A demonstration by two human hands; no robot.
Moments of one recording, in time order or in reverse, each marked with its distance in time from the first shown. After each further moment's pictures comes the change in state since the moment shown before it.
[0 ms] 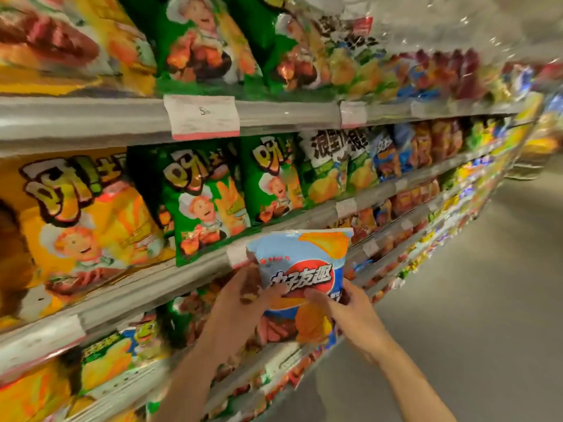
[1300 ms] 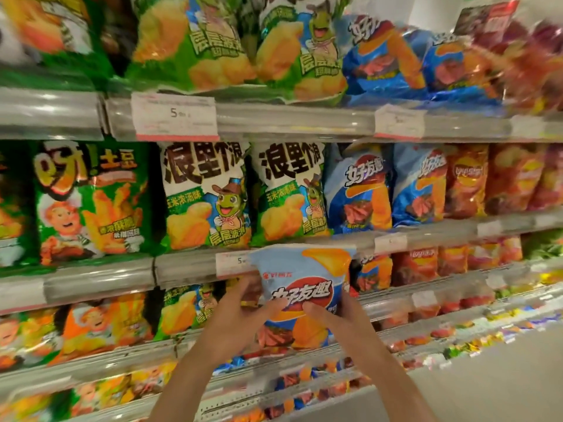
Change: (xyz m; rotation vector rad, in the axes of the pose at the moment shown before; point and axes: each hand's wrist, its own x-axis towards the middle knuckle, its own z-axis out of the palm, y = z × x) left_hand 0.236 0.008 0.319 0.033 0.273 -0.171; right_hand 0.285 0.091 -0.322 0.068 -0.384 0.038
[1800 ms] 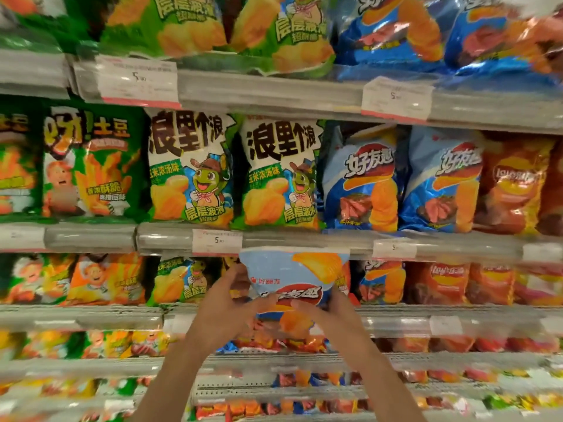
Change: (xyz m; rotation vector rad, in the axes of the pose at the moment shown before) left_hand 0.012 -0.021 0.058 0.084 0.294 0.010; right_hand 0.044 0.034 -0.049 -0.040 -0.191 0.000
